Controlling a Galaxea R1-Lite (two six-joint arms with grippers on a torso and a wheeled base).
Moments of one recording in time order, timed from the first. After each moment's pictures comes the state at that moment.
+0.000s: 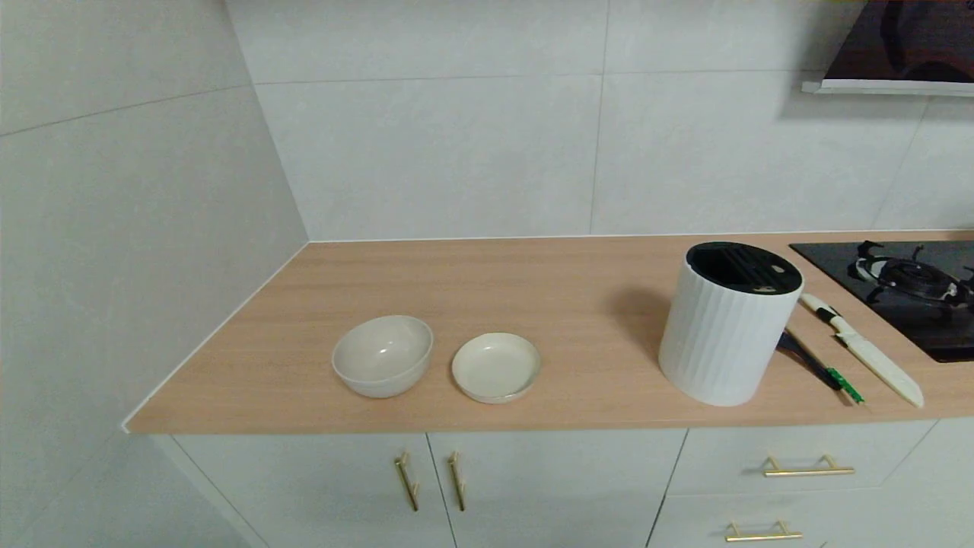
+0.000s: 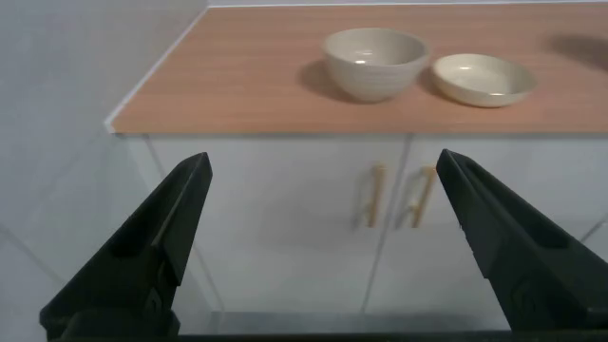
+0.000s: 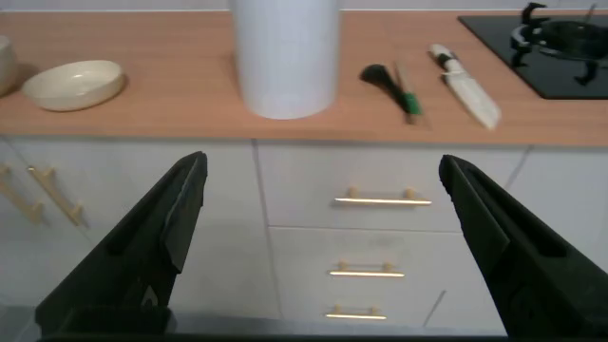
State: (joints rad) left arm 0.00 0.00 0.00 0.00 0.02 0.00; right arm 0.00 0.00 0.00 0.00 0.05 0.00
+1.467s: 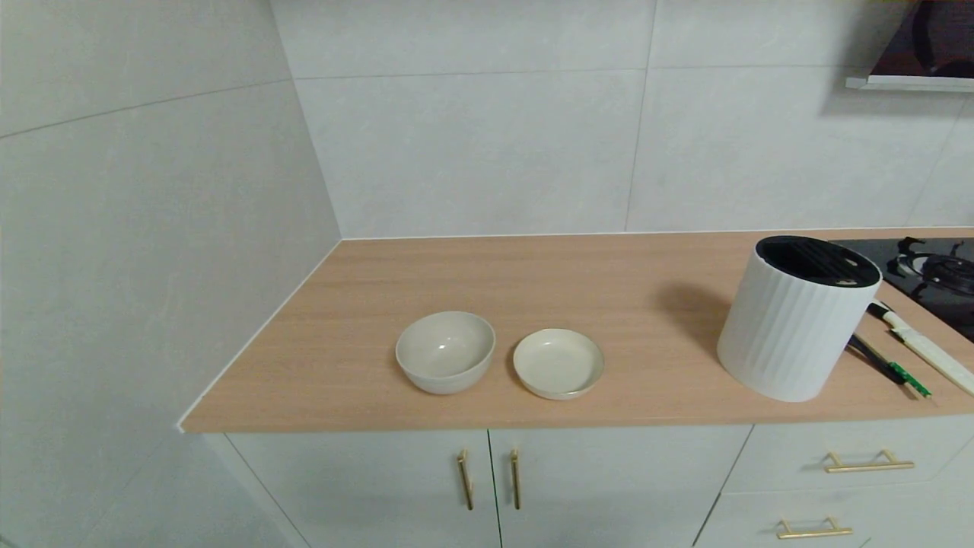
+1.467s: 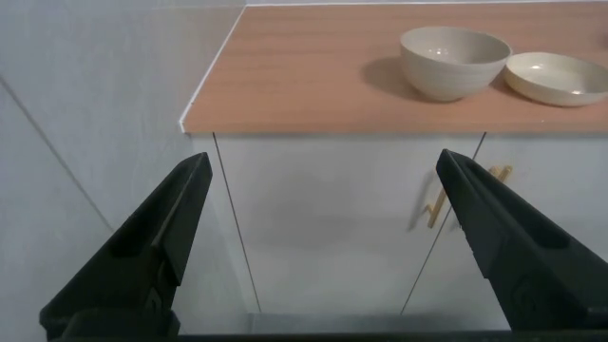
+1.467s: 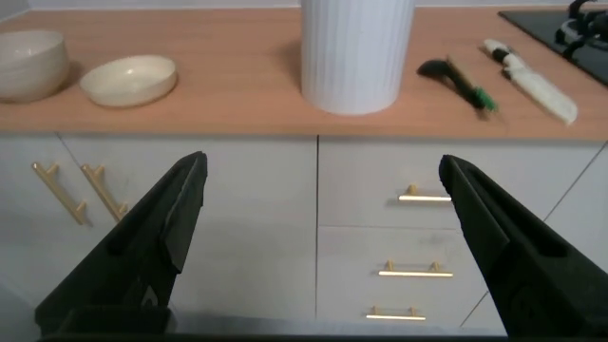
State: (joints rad) left arm 0.00 0.00 0.00 0.00 0.02 0.00; right arm 0.00 0.00 0.00 0.00 0.05 0.00
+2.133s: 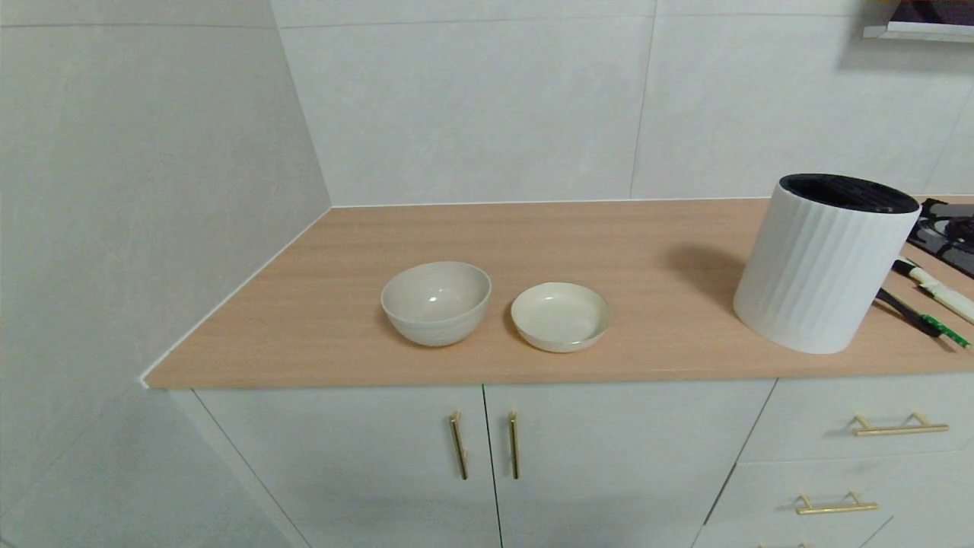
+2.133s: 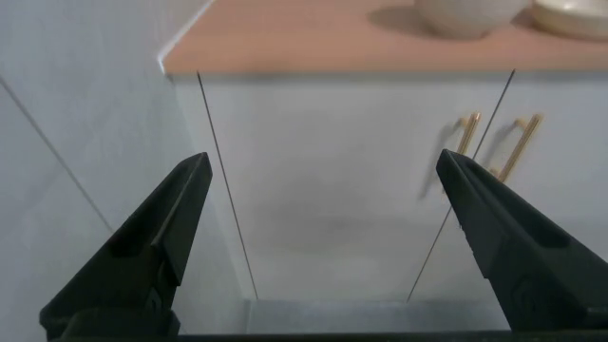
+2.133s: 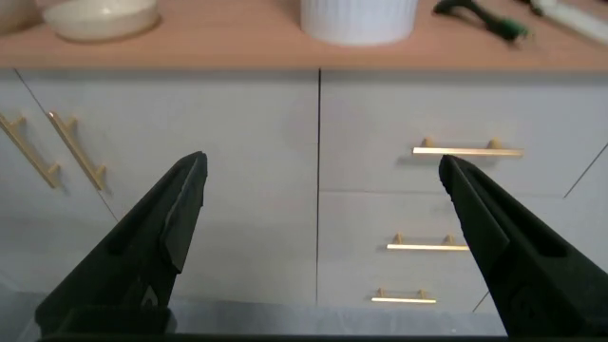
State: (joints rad) left arm 0.00 0.00 0.00 0.00 0.02 0.00; right arm 0.00 0.00 0.00 0.00 0.05 0.00
